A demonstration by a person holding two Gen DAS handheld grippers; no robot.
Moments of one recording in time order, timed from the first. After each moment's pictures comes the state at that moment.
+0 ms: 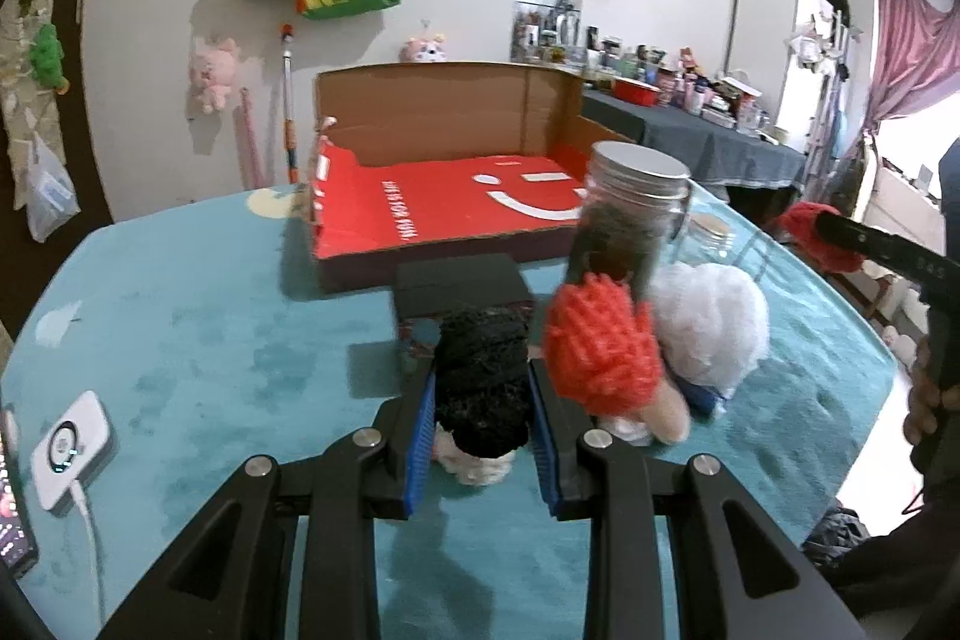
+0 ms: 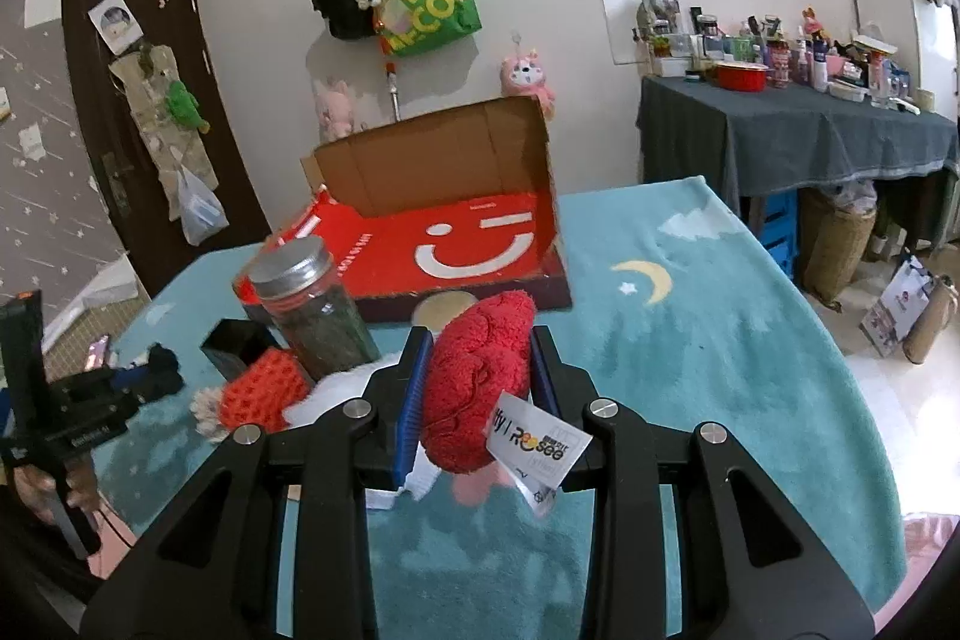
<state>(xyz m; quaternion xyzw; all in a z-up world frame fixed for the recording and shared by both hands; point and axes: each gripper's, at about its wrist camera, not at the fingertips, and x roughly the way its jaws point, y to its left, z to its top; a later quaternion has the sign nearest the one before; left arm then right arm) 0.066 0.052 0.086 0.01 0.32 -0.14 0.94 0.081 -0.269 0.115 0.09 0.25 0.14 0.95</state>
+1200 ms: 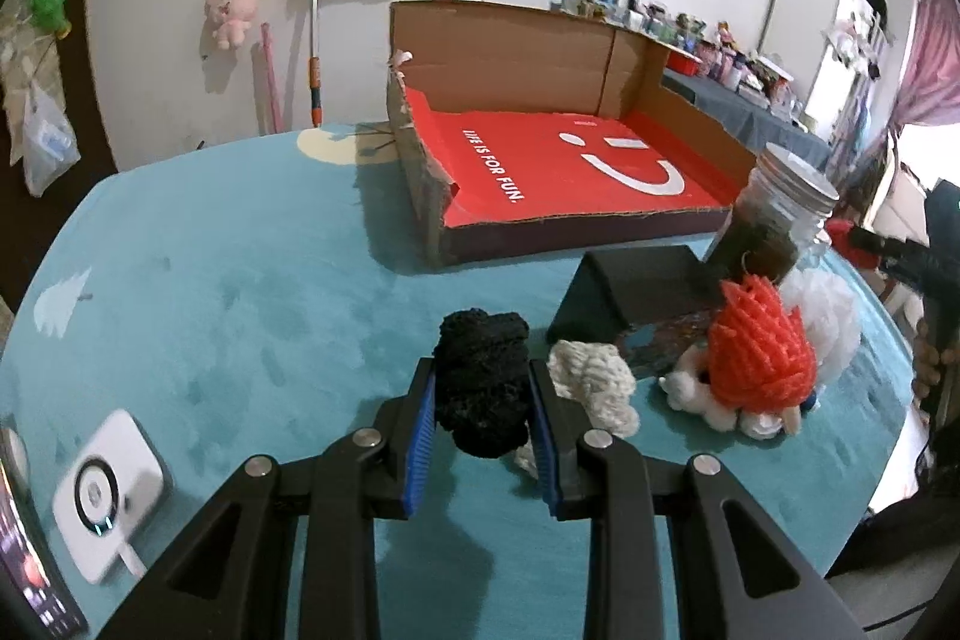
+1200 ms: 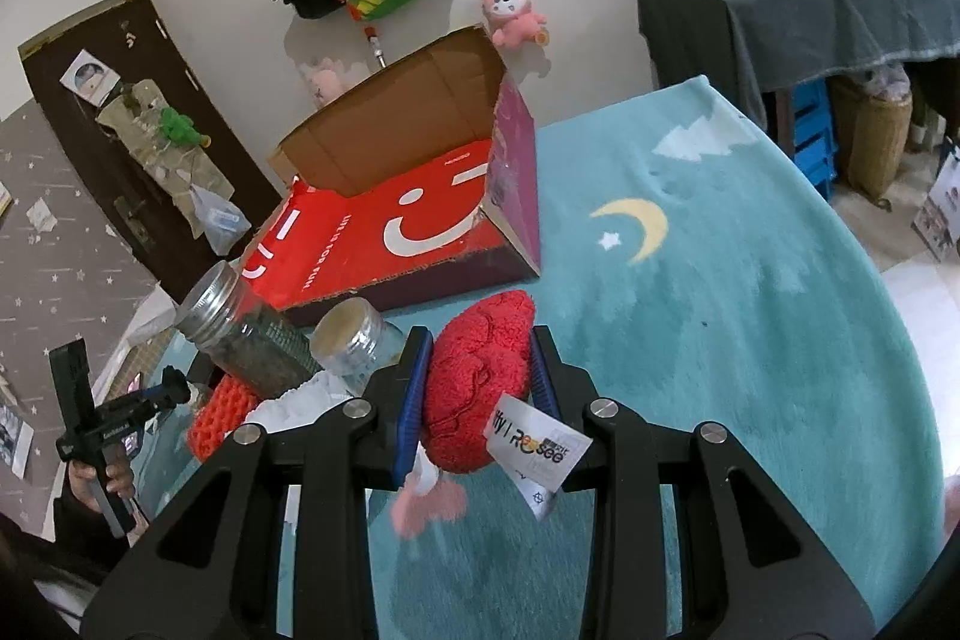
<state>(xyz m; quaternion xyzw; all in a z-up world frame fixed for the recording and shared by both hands) 0.128 0.135 0.073 0.00 0.39 -0.13 0.91 0.158 -0.331 0.082 0.18 0.34 0.19 0.90</state>
